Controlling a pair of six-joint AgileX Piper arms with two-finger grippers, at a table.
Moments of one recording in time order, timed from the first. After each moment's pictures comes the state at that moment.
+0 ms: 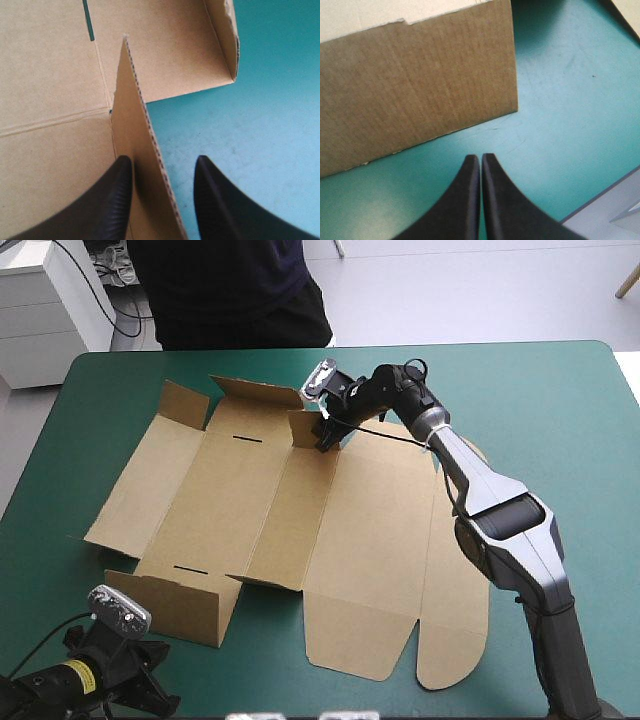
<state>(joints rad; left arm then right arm) -0.48 0.43 -0.49 -0.08 1.07 0.10 0.42 2.35 -2.26 0.43 0.91 -0.86</state>
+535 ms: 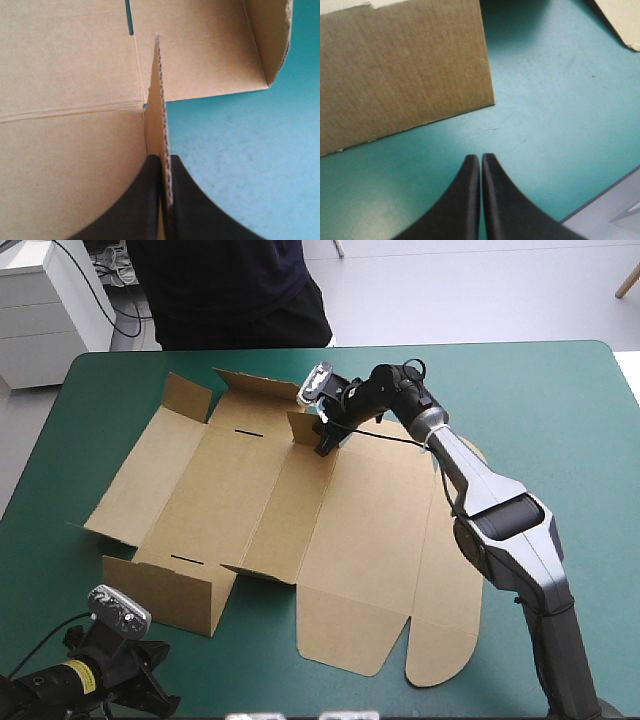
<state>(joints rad) -0.48 0.43 -0.49 -0.08 1.07 0.10 0.42 2.35 -2.26 0.44 0.94 -0.92</state>
